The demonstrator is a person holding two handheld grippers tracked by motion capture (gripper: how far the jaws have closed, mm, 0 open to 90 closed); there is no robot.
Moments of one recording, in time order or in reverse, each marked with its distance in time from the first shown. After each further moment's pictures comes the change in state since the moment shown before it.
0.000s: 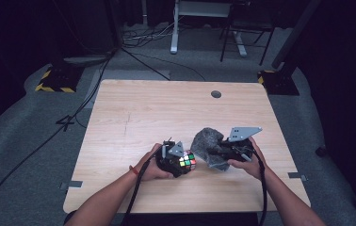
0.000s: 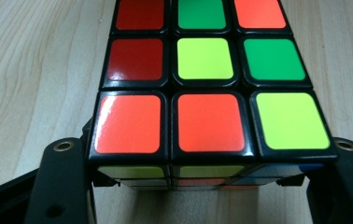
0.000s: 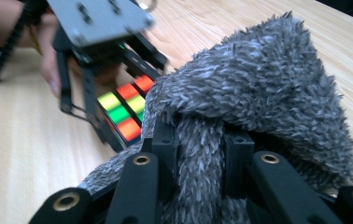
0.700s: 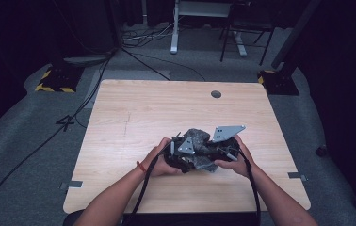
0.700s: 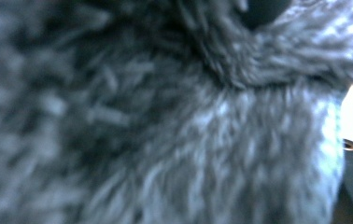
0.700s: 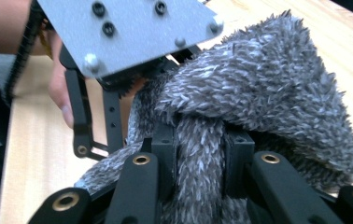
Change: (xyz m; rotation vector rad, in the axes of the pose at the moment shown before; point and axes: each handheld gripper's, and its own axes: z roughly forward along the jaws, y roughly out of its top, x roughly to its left) left arm -0.006 0.035 -0.007 -0.022 0.073 0.069; right arm 0.020 0.028 0.026 0.045 0.021 -0.056
